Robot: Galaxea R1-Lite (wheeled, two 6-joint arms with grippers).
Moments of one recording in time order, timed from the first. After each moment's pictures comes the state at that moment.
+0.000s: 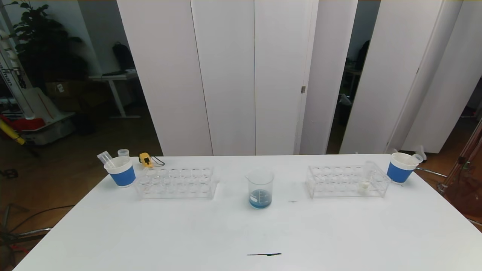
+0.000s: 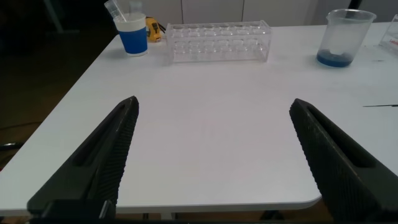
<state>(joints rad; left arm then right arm) 0.00 0.00 0.00 0.00 0.00 0.01 0.00 0.11 -0.31 0.14 -0.02 0.00</state>
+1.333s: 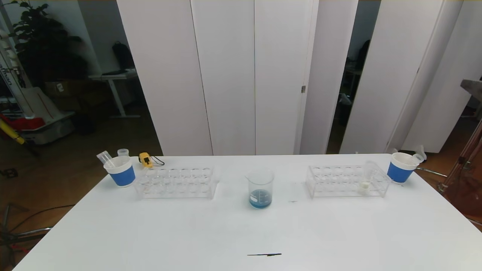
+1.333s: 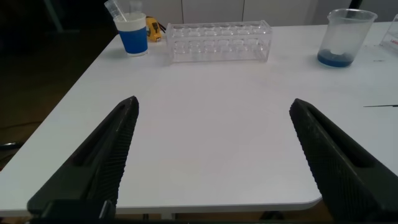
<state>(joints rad) 0.00 0.00 0.00 0.00 0.00 0.02 -0.03 1.29 -0.99 -0.28 -0.14 0.02</state>
